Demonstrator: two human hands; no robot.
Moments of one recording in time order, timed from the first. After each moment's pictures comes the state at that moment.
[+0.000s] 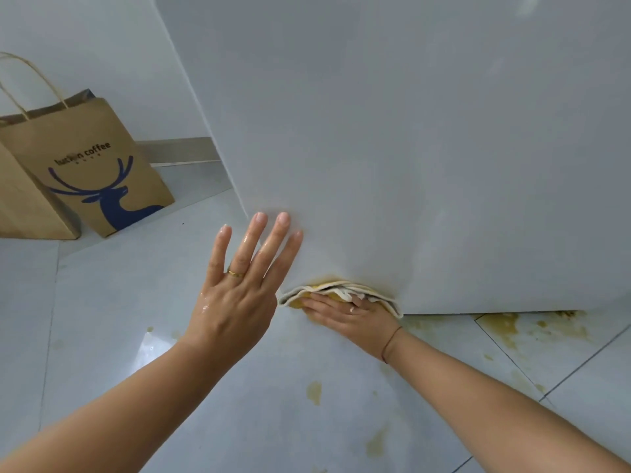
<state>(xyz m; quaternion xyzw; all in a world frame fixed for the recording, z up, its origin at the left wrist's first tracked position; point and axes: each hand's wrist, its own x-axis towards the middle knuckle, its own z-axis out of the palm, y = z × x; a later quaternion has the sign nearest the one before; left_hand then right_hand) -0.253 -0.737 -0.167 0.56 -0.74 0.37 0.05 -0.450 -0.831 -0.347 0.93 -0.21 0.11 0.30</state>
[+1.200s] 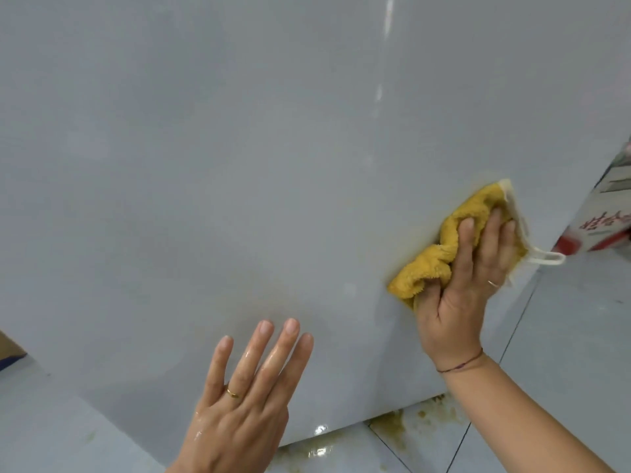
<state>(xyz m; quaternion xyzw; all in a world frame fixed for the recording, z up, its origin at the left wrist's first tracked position) -0.410 -0.793 -0.113 0.46 -0.76 0.43 0.16 -0.665 -0.888 -0.071 0.63 -0.48 0.56 0.23</state>
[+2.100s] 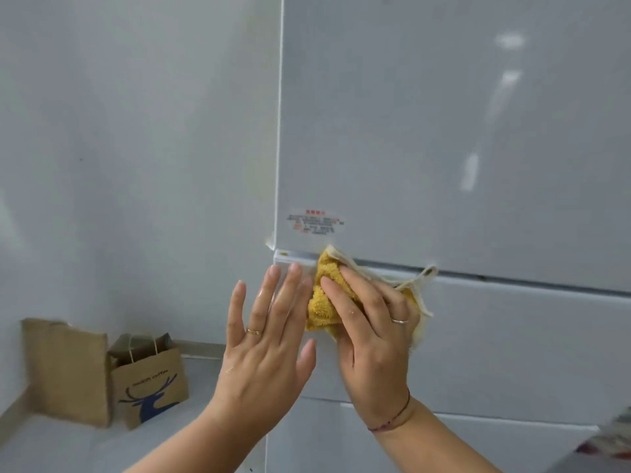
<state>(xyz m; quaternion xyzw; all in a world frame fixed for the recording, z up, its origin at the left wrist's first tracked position) -0.281 -0.762 0.482 0.62 -0.65 0.33 0.28 -0.421 -0.812 0.499 0.75 -0.31 0.56 0.18</state>
